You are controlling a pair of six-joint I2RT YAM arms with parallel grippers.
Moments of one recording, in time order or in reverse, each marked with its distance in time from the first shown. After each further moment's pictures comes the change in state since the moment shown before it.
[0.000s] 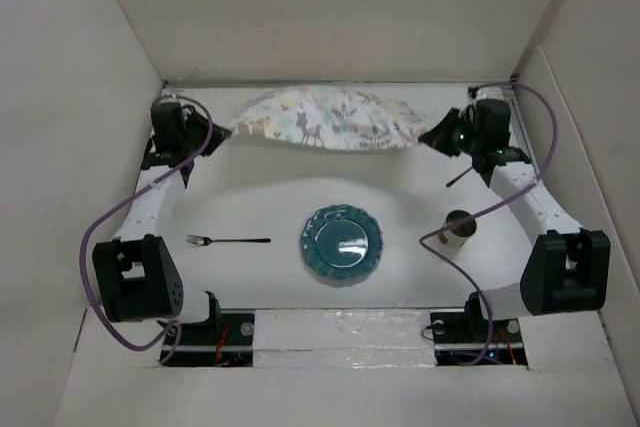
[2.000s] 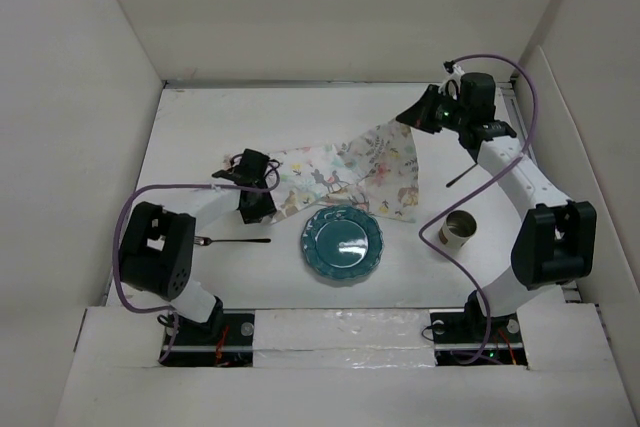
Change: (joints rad) left arm -0.421 0.147 -0.309 -0.291 -0.368 0.082; right arm 0.076 0.176 0.143 -0.001 -0.145 -0.040
